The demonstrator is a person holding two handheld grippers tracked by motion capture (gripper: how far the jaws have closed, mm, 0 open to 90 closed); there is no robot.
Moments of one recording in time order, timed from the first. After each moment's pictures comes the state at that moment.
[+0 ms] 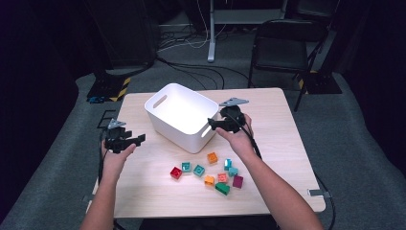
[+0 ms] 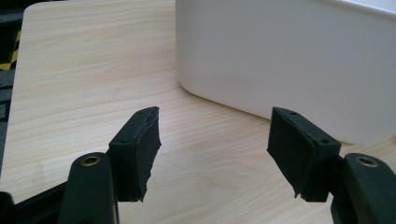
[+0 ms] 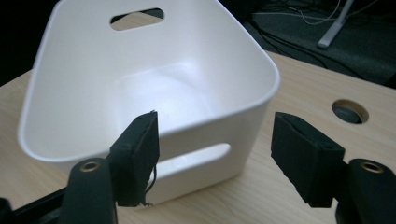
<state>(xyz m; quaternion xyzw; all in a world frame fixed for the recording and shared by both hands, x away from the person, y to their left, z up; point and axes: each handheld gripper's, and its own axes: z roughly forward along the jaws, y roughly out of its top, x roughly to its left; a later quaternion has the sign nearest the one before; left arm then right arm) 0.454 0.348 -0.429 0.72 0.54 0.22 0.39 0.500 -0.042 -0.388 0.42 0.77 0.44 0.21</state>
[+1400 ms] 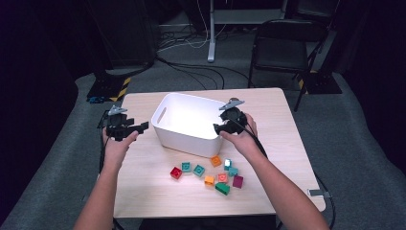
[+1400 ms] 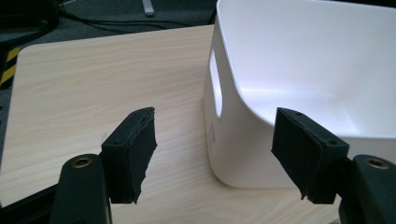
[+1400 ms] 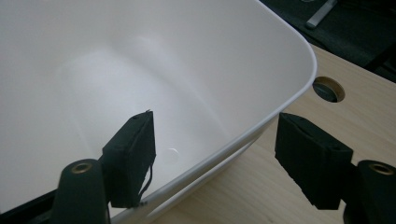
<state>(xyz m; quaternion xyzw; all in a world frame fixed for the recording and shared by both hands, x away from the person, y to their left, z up) 0.471 0.334 -0.389 0.71 0.52 0.22 0.42 0.506 -0.050 -0.401 0.40 0.82 0.34 0.23</state>
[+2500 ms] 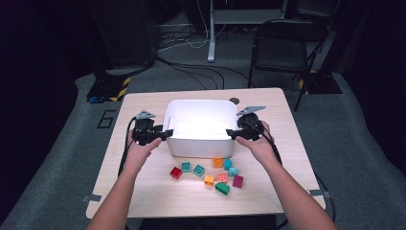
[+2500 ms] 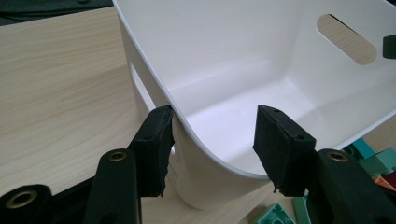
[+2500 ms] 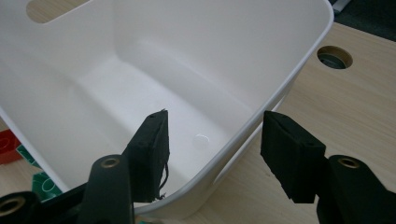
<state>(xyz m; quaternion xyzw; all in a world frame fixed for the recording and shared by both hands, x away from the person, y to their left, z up) 0.466 0.263 -0.403 0.77 0.45 0.15 0.43 0.486 -0.100 -0.405 0.40 0.81 0.38 0.17</state>
